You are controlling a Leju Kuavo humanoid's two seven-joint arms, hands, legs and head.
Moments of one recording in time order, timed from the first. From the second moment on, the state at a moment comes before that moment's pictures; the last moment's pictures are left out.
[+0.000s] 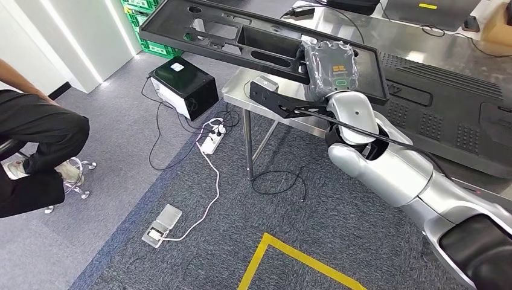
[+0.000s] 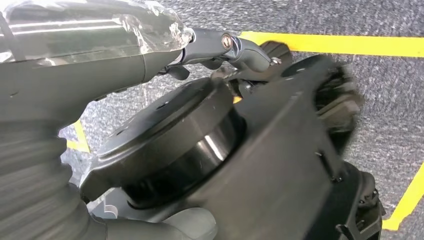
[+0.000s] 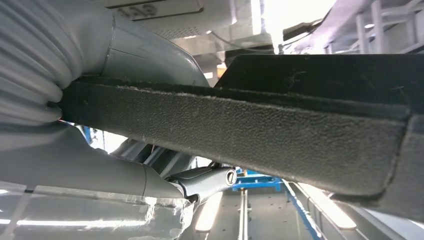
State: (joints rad) left arm -0.12 0.08 -1.24 -0.22 1.07 -0.08 -0.23; right arm -1.01 -0.35 0.94 -1.37 0.99 0.03 0.66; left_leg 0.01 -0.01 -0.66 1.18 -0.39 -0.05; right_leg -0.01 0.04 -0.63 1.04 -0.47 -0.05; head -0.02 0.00
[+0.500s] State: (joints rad) left arm -0.12 0.08 -1.24 -0.22 1.07 -0.08 -0.23; right arm -1.01 -0.35 0.94 -1.37 0.99 0.03 0.66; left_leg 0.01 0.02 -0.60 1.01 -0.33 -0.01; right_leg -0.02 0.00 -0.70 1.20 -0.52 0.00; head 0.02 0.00
